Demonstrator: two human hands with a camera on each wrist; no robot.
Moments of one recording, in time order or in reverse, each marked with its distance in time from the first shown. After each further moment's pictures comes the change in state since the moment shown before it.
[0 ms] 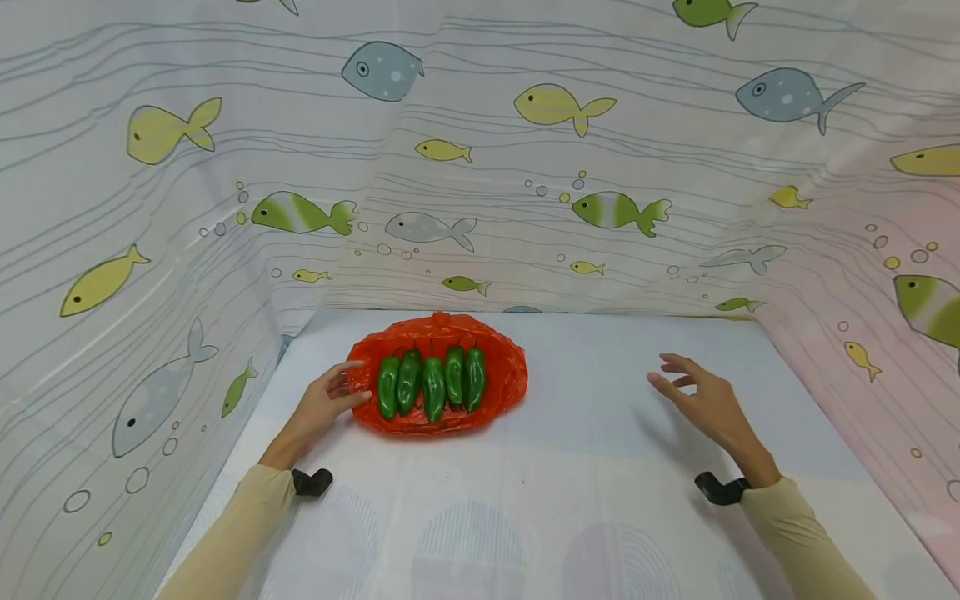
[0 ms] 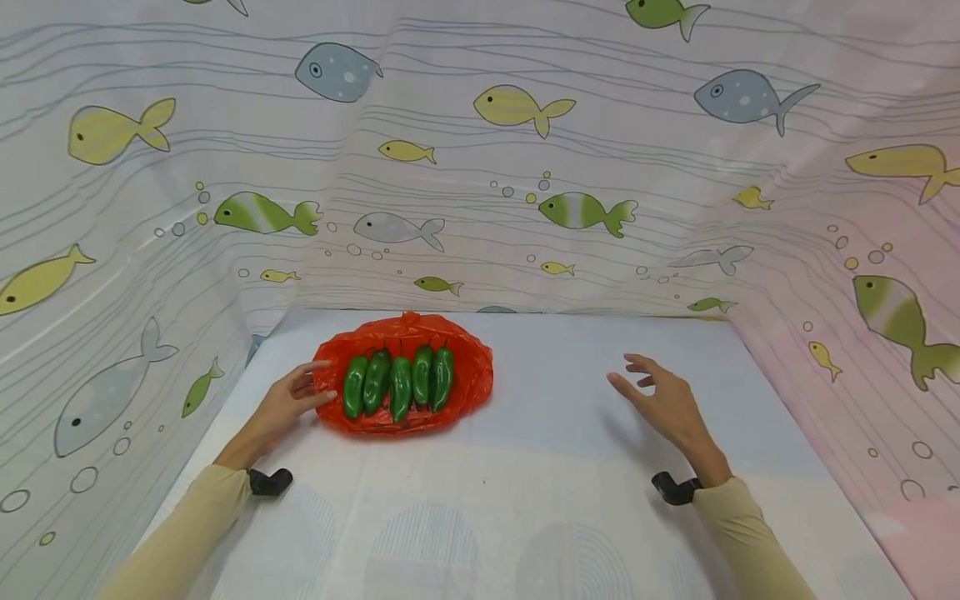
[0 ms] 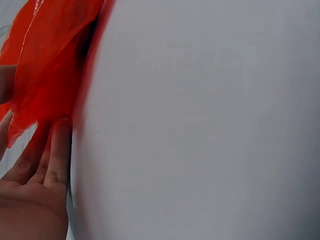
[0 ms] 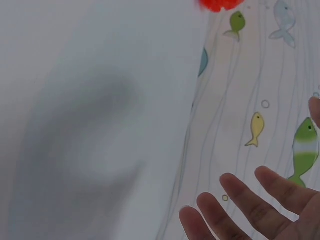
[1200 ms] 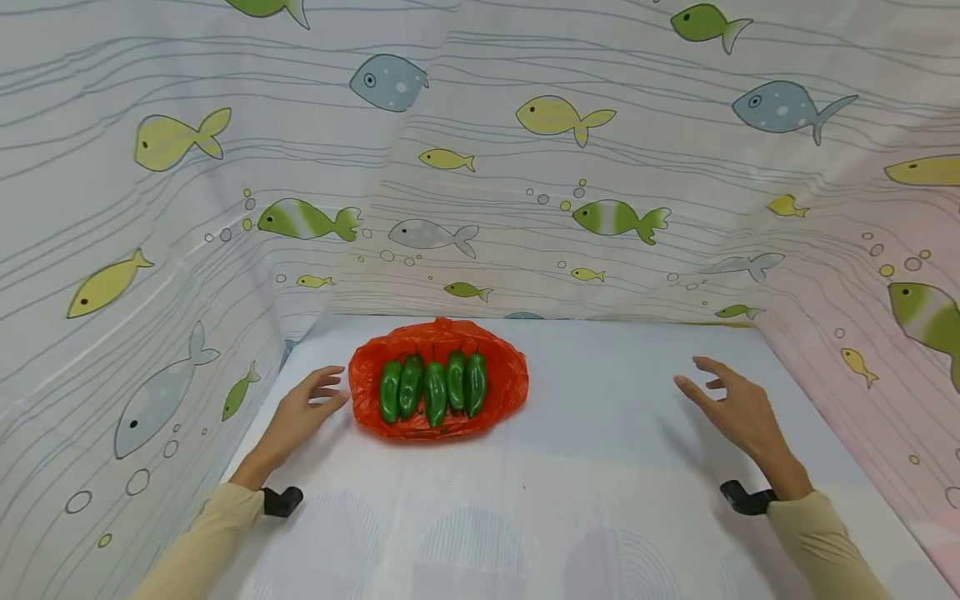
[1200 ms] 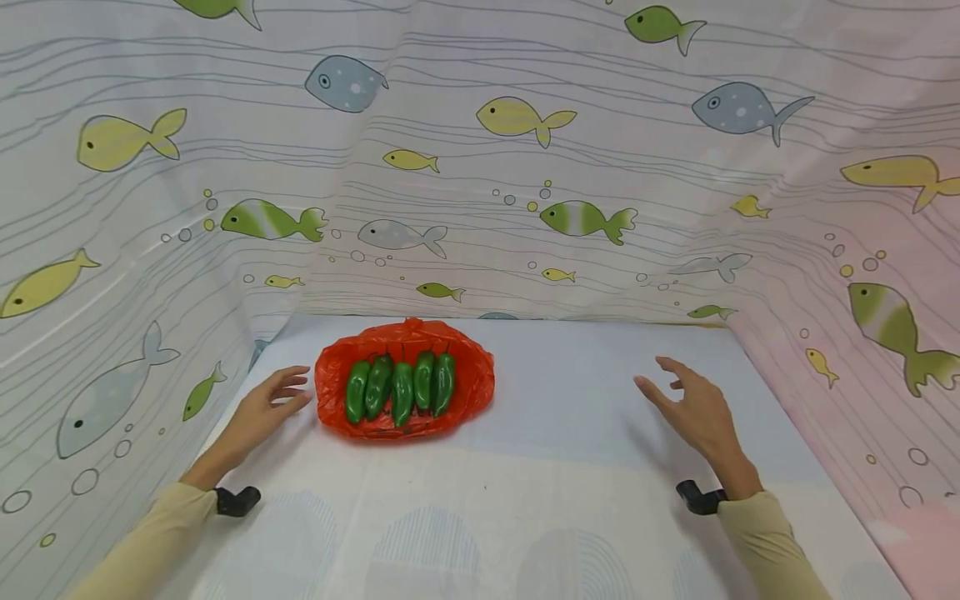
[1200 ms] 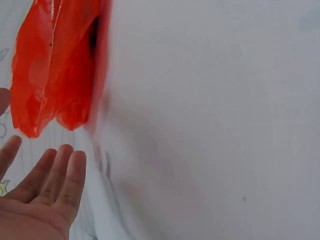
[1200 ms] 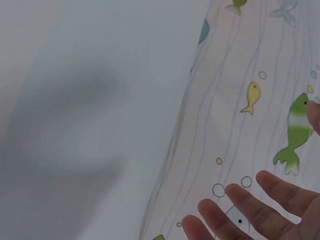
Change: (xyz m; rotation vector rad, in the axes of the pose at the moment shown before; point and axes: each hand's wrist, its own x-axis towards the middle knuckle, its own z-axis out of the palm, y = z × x) left_hand -0.031 0.020 -0.020 0.326 0.104 0.097; right_hand -0.011 0.015 -0.026 -0.111 0.122 0.011
